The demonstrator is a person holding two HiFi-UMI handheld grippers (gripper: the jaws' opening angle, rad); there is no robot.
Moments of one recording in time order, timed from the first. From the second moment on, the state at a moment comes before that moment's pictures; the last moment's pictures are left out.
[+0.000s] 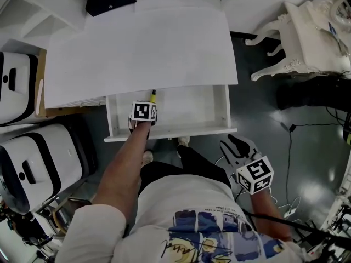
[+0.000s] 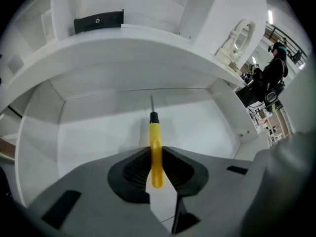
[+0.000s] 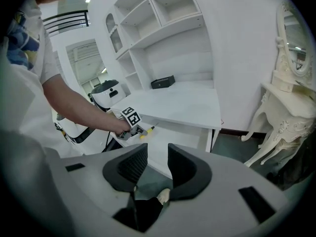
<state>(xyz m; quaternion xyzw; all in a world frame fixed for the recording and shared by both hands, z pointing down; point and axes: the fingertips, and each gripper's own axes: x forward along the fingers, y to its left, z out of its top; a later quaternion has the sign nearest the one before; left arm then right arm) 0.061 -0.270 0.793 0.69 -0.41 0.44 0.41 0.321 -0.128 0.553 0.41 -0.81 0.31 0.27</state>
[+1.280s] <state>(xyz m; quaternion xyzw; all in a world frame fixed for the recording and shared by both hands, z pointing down) 0.007 -0.187 0.633 0.79 -0.27 0.38 0.39 0.193 -0.167 0.530 0.34 -0.87 0.25 0.26</state>
